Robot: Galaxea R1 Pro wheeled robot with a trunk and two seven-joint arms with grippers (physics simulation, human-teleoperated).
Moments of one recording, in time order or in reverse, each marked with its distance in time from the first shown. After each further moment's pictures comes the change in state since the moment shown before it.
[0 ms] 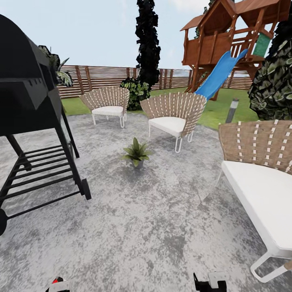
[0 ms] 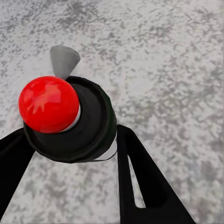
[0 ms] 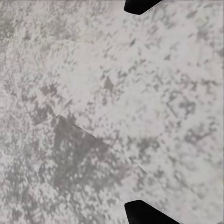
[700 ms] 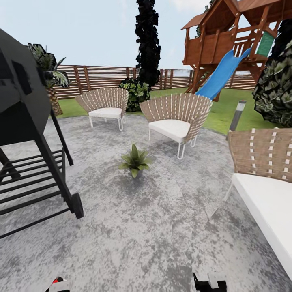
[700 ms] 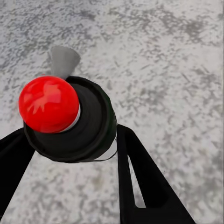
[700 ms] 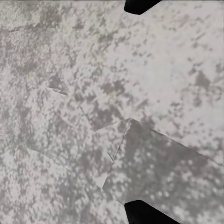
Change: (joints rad) left arm 0.000 0.000 0.000 0.000 -0.001 0.000 0.000; right arm 0.000 0.000 0.000 0.000 0.001 0.000 0.000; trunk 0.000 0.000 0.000
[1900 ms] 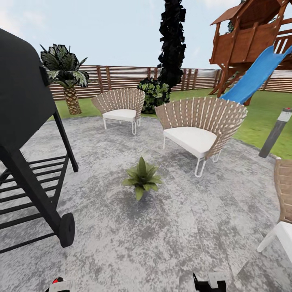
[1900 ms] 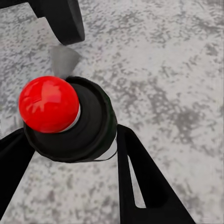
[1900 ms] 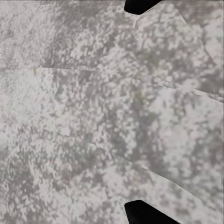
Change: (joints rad) left arm 0.000 0.000 0.000 0.000 -0.002 -0.001 0.001; right arm 0.000 0.002 0.001 0.000 0.000 0.000 0.000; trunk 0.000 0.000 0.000
